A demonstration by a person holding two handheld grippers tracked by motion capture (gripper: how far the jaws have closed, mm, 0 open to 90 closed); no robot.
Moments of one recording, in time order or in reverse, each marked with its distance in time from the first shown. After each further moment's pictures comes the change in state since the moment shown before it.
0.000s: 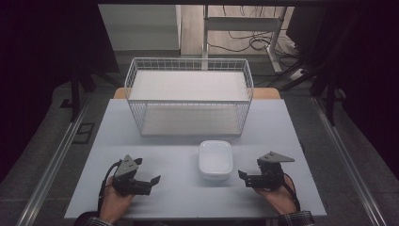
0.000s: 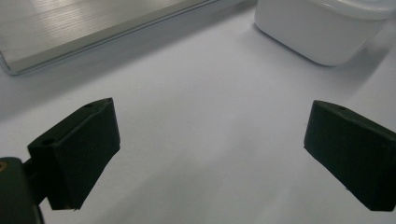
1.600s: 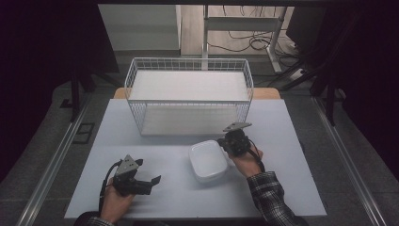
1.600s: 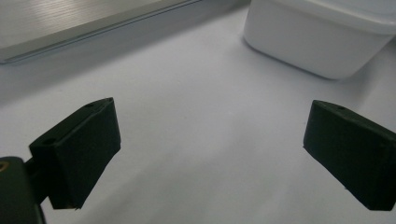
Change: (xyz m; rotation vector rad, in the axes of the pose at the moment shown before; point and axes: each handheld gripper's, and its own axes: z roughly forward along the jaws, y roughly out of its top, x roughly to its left) left arm 0.002 -0.002 0.003 0.013 -0.022 -0.035; right arm 0.030 0.095 0.091 0.079 0.045 -0.187
